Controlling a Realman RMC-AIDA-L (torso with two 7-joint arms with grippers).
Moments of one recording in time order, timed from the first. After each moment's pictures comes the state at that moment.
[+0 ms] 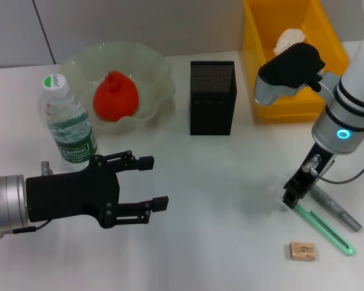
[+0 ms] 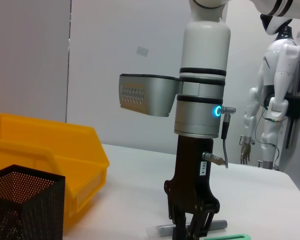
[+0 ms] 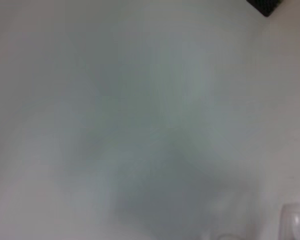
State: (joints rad) left arm -0.51 -2.07 0.94 0.56 1.79 1.62 -1.12; right arm 0.82 2.08 -1.31 -0.94 -2.79 -1.60 2.65
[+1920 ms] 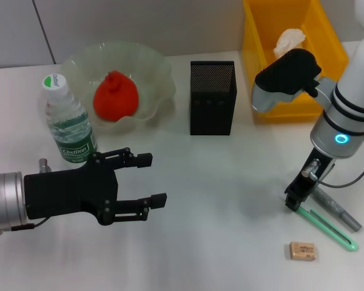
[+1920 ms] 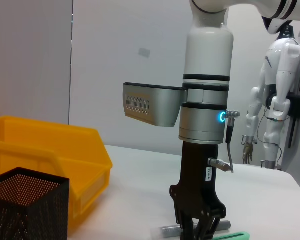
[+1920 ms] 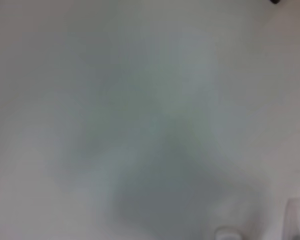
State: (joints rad) left arm -0.51 -2.07 0.93 0.56 1.79 1.62 -1.12; right arm 0.82 2.08 -1.35 -0.92 -2.79 -1.59 2.66
